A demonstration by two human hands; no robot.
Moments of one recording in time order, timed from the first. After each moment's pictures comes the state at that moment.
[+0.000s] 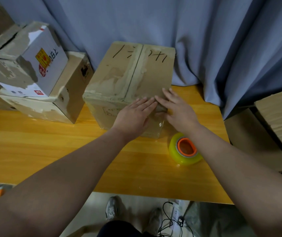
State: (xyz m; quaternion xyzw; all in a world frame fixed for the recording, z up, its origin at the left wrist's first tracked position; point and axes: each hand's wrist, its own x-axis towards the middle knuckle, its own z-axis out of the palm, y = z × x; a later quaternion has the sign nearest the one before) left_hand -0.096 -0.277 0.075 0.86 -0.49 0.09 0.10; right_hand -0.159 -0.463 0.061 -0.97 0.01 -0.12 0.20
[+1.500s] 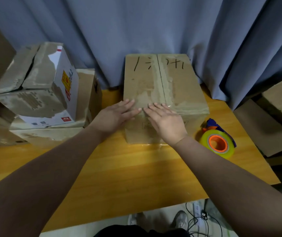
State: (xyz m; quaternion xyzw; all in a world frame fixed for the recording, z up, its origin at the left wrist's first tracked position) left_hand 0.077 -0.129 0.074 0.77 -0.64 0.06 0.08; right_hand -0.077 -0.284 0.070 -0.97 0.07 -0.24 0.00
